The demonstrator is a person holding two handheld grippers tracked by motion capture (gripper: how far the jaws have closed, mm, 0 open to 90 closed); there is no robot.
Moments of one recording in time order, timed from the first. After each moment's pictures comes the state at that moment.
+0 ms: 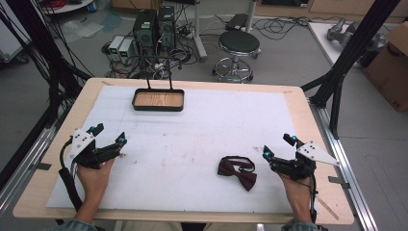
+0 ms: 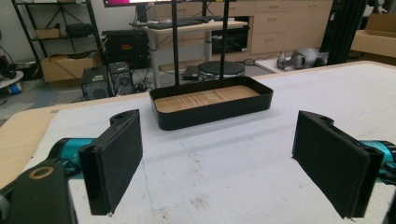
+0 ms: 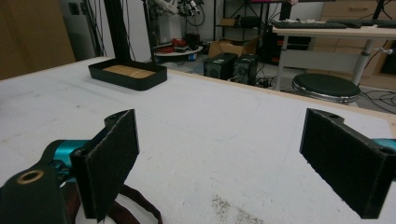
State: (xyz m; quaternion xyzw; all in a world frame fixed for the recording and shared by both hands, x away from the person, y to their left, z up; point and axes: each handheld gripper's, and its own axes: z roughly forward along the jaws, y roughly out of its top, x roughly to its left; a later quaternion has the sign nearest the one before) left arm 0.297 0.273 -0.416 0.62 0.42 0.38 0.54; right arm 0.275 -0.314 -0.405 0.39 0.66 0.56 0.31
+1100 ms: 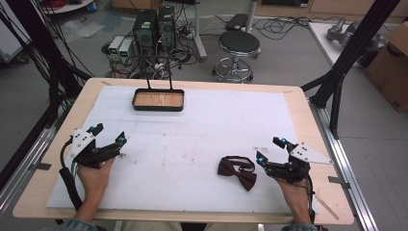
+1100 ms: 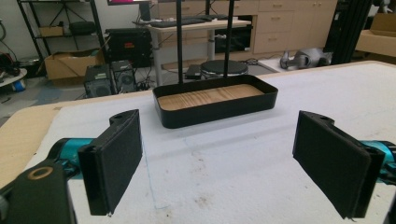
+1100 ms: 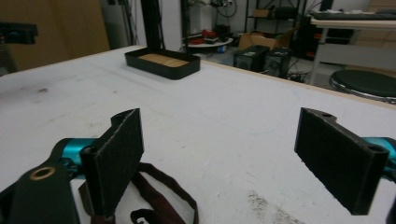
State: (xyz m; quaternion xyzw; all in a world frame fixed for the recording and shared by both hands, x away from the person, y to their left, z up) left arm 0.299 0.274 -0.419 0.62 0.43 0.38 0.53; right arm 0.273 -0.303 -0.409 0.34 0.70 0.57 0.26
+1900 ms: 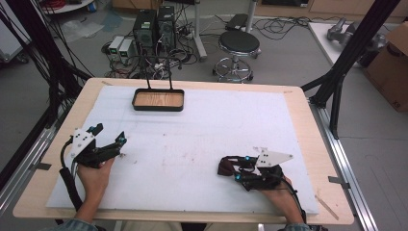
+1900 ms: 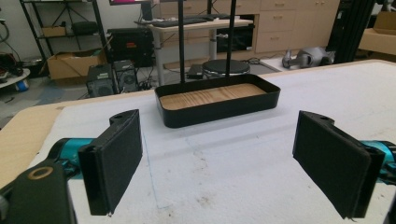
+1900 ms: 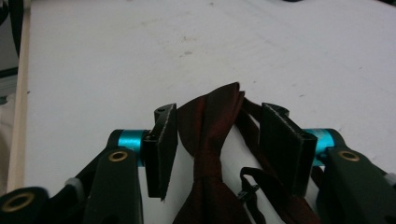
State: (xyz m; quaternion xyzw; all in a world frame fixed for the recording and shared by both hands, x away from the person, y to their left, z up) left arm 0.300 0.275 -0.419 0.62 0.43 0.39 0.53; right arm 0.277 -0.247 -0.433 0.22 0.84 0.48 0.12
